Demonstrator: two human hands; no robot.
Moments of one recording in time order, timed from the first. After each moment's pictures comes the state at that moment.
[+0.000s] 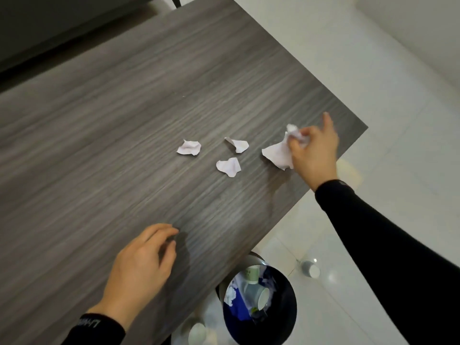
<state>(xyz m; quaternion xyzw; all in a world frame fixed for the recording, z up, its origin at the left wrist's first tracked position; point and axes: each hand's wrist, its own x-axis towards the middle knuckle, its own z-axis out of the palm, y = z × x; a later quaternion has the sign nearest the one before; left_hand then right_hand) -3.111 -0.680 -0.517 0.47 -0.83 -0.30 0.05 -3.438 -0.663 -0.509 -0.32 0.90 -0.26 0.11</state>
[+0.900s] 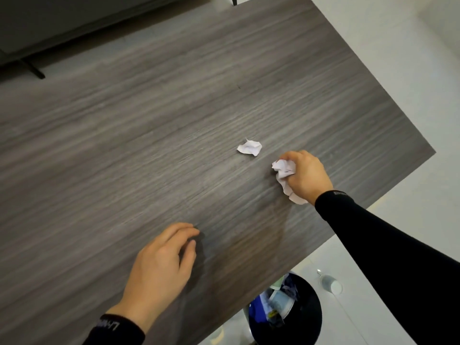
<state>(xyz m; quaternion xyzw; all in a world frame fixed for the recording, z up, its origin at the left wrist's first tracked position) -3.052 -0.703 -0.518 0.53 -0.77 -0.35 0.08 -3.354 -0.725 -0.551 -0.46 0.84 -0.09 0.26</state>
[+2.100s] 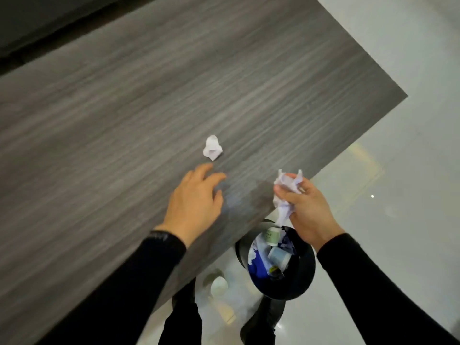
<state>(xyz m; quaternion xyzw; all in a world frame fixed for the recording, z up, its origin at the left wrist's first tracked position) -3.096 -0.673 -0.519 0.45 -0.84 -0.30 0.03 -3.269 -0.572 -0.504 0.03 0.62 -0.58 0.52</state>
